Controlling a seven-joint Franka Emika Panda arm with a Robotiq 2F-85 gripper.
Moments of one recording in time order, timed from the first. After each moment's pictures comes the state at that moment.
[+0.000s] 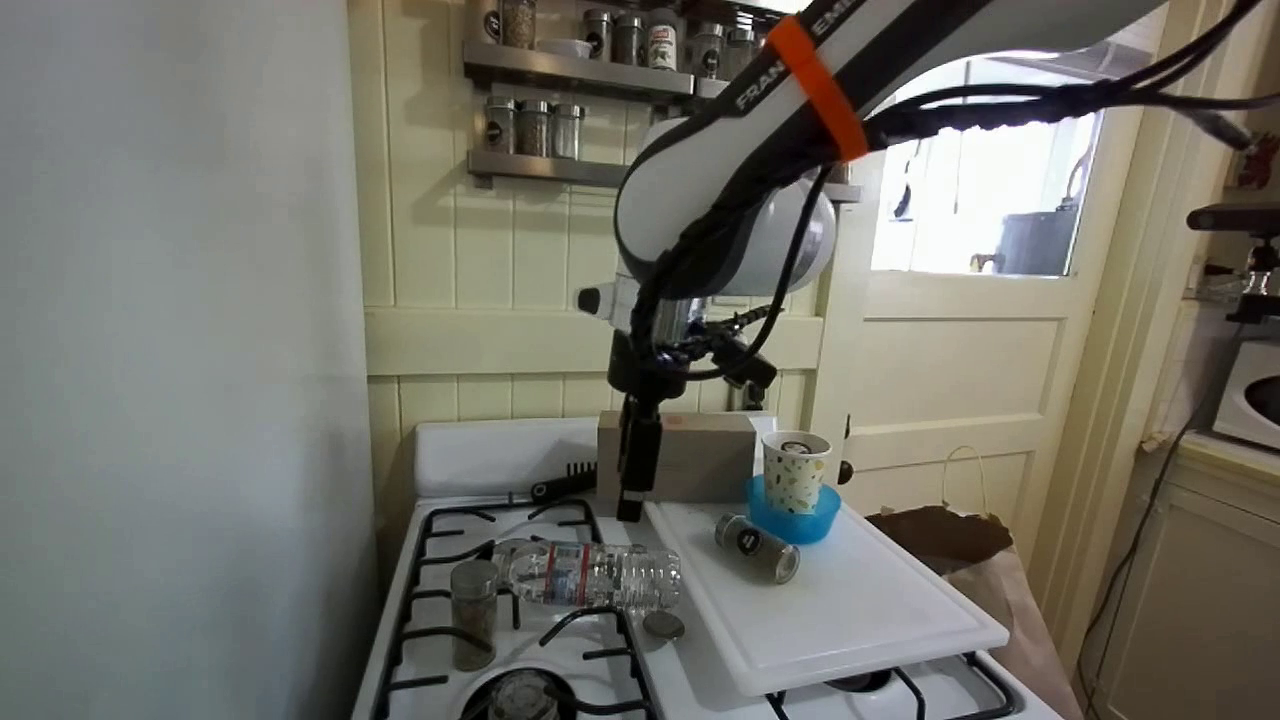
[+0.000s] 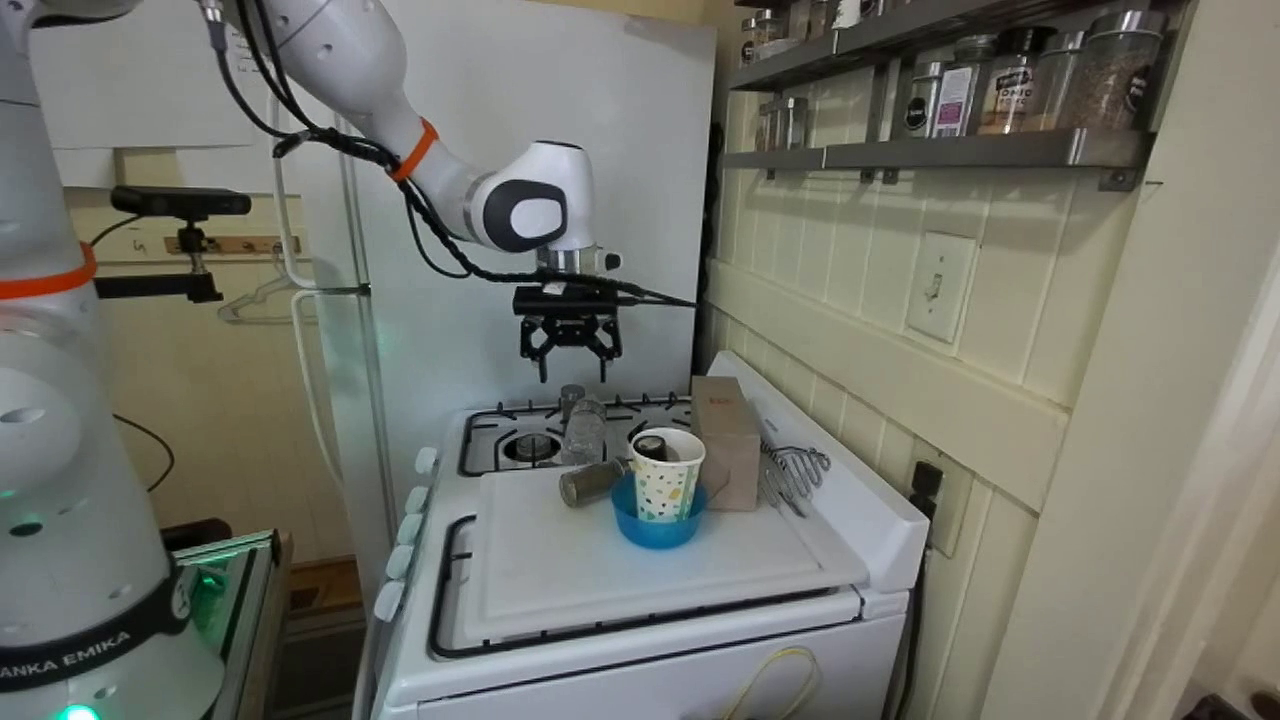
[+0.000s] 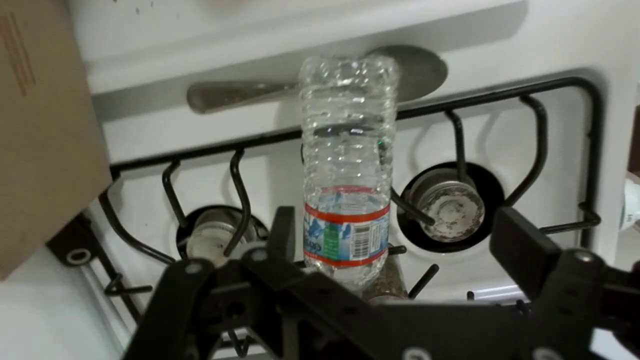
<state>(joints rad) 0.24 0.03 0.11 -2.29 0.05 2.43 -0.83</state>
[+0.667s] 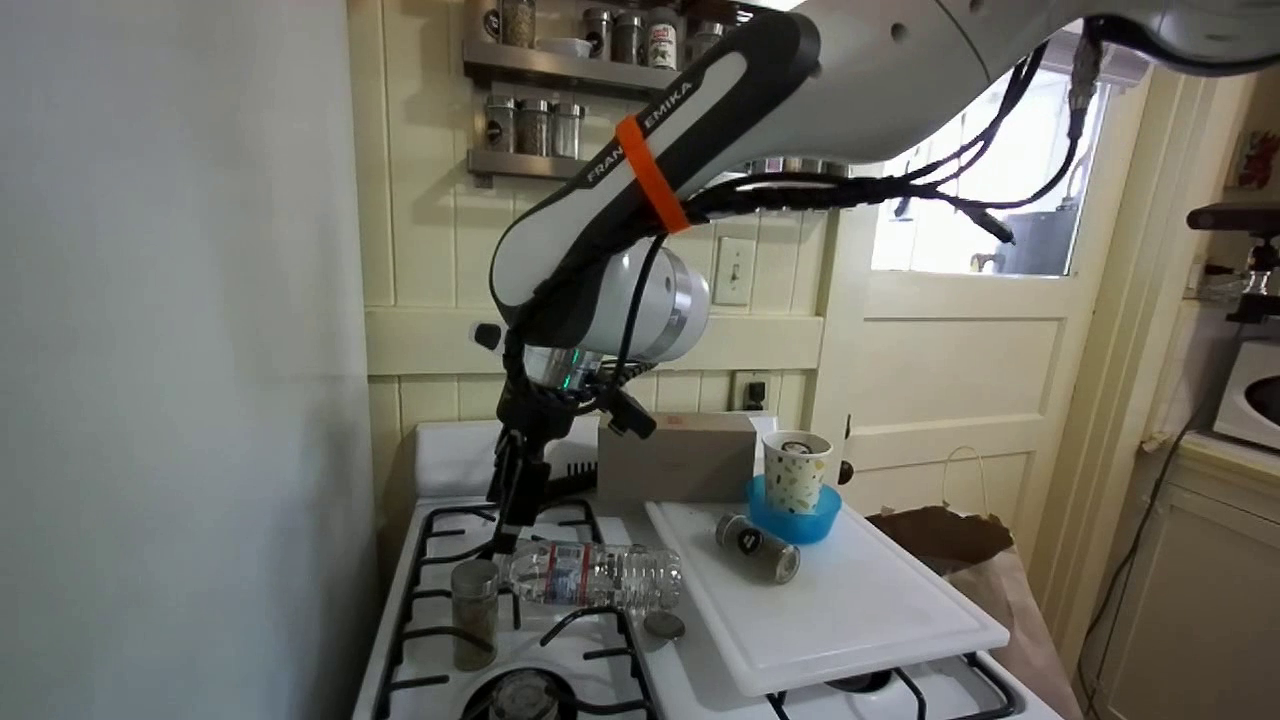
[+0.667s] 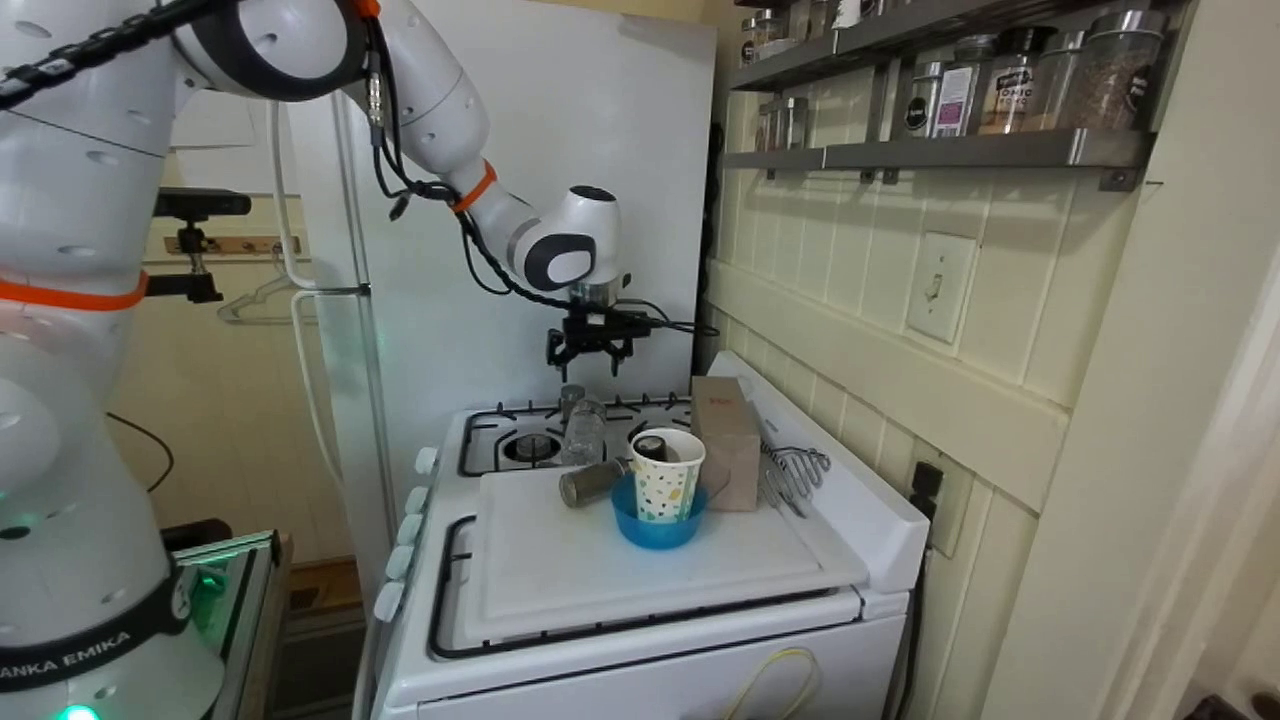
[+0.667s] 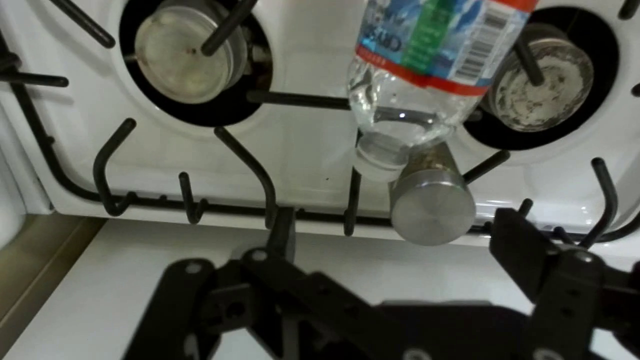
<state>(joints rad) 0.16 0.36 0.30 -2.02 0.19 2.57 -1.15</state>
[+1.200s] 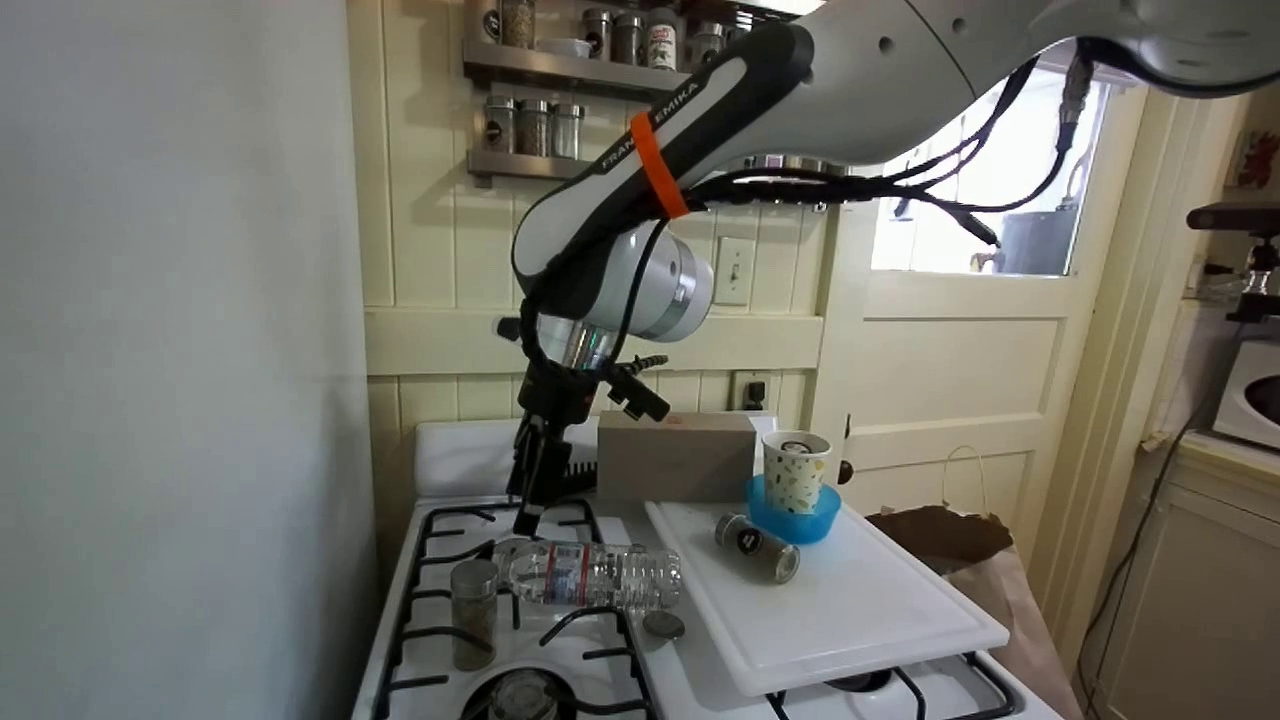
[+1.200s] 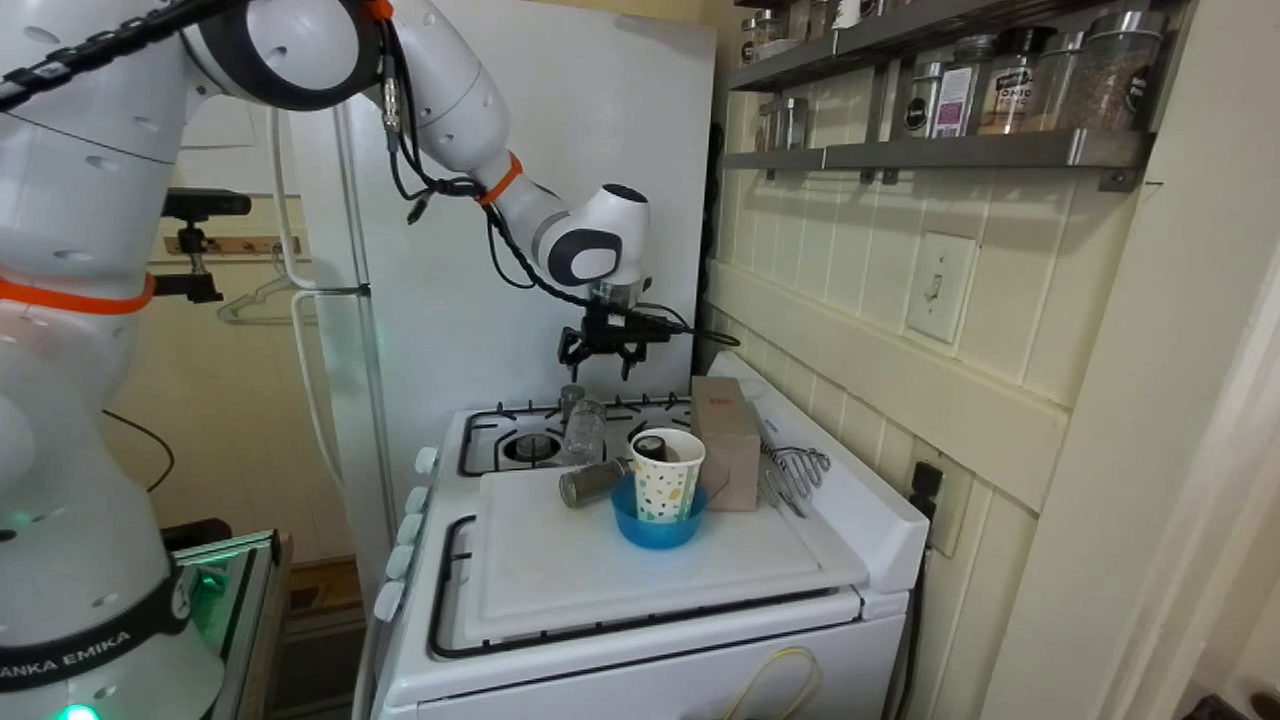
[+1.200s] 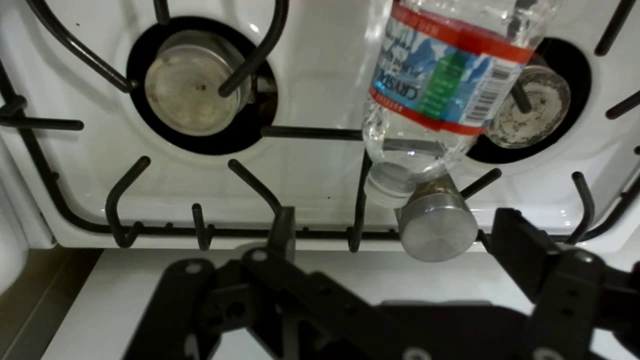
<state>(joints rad) 0.07 0.39 0.33 -1.94 0.22 2.43 -1.20</state>
